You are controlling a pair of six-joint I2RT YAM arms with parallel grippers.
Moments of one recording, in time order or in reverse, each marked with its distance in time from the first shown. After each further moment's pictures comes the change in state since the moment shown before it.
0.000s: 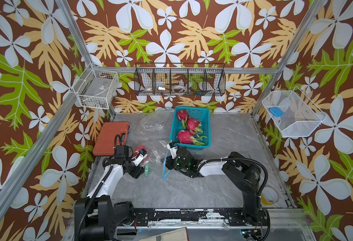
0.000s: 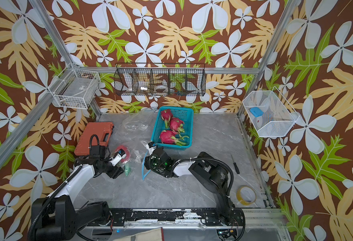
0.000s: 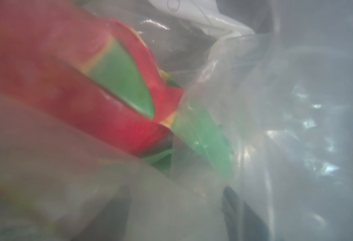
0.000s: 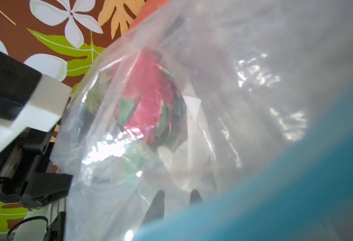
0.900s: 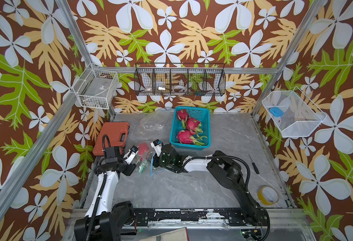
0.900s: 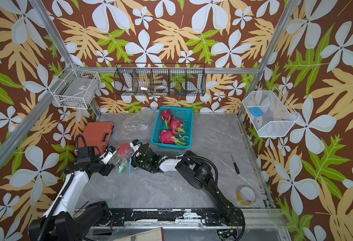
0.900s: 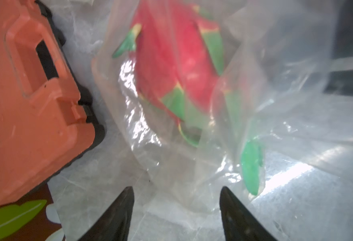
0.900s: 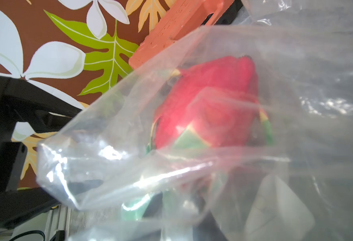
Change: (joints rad) left arm 0.153 -0.146 0.014 0.006 -0.063 0.039; right arm 0.045 0.238 0.379 -0.071 -0.059 -0.046
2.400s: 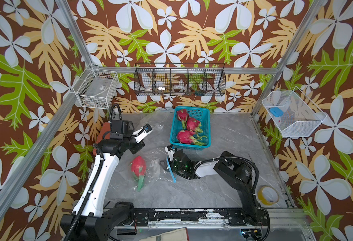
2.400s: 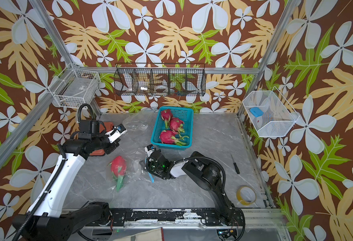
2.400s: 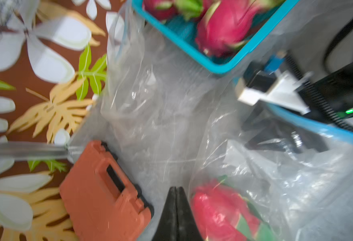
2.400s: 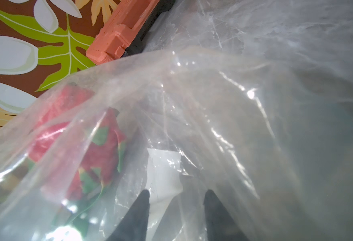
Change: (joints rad) left arm -0.280 0.181 0.587 -0.283 0.006 0.056; right arm -0.037 -0.150 -0.367 0.131 0.113 0.026
